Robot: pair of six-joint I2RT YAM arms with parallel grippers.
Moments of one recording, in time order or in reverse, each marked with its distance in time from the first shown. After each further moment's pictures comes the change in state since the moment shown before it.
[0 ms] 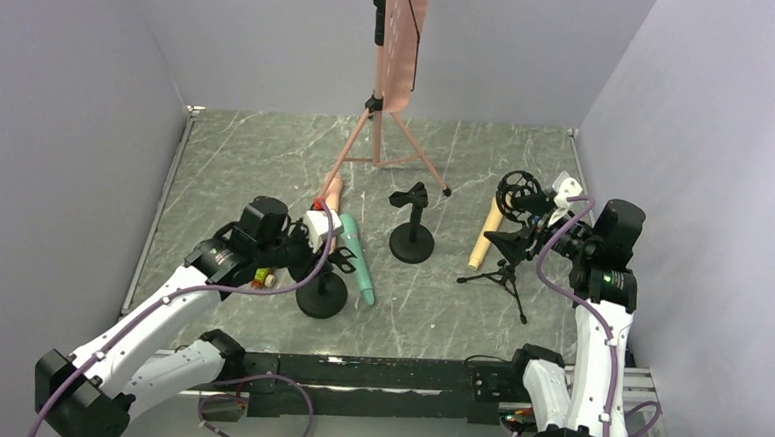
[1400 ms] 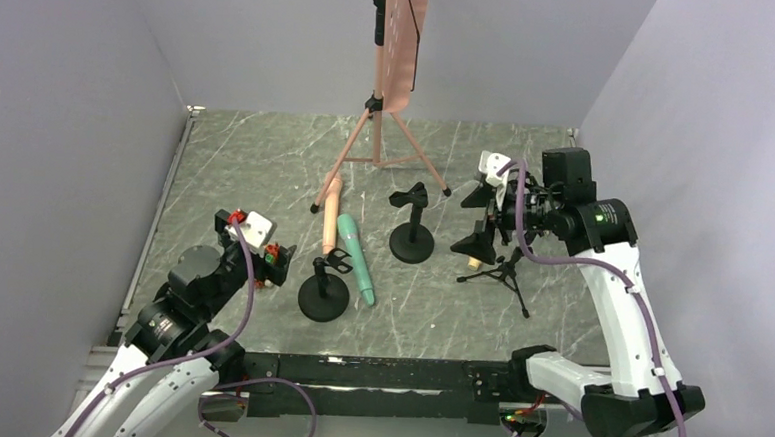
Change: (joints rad) left arm 0.000 -0.537 -0.169 0.093 -0.549 -0.116; right arm 0.479 0.306 0.523 -0.631 0.232 -0.290
